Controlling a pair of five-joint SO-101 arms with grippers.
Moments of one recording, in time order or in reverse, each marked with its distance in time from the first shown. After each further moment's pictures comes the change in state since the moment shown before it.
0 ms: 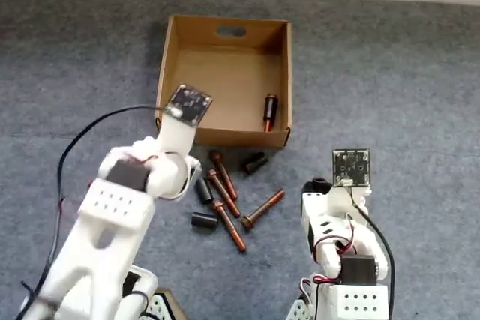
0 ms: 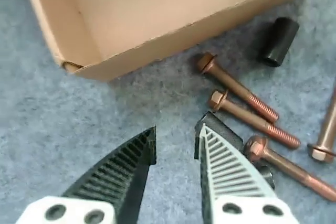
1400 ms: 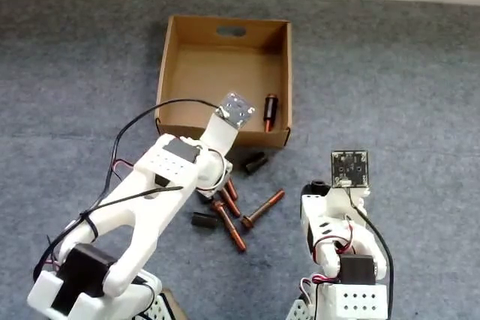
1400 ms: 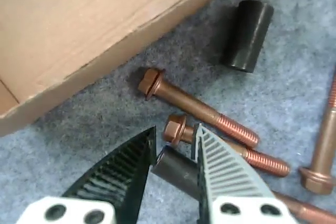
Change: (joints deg) left arm 8.3 26.4 -5.8 -12.3 -0.2; right arm 0.0 -0.1 1.0 0.0 0.0
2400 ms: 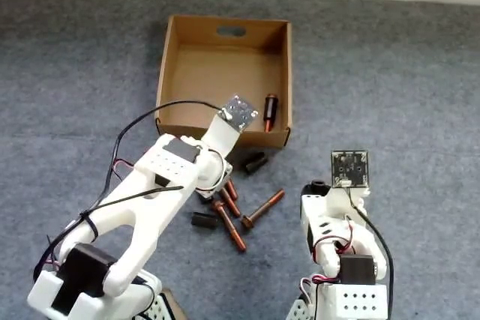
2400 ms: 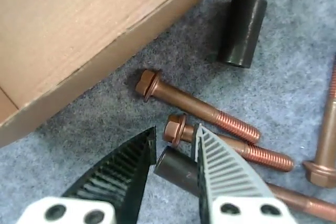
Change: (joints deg) left arm 0.0 0.0 0.0 0.0 -3.3; right arm 0.0 0.0 0.0 0.0 0.0
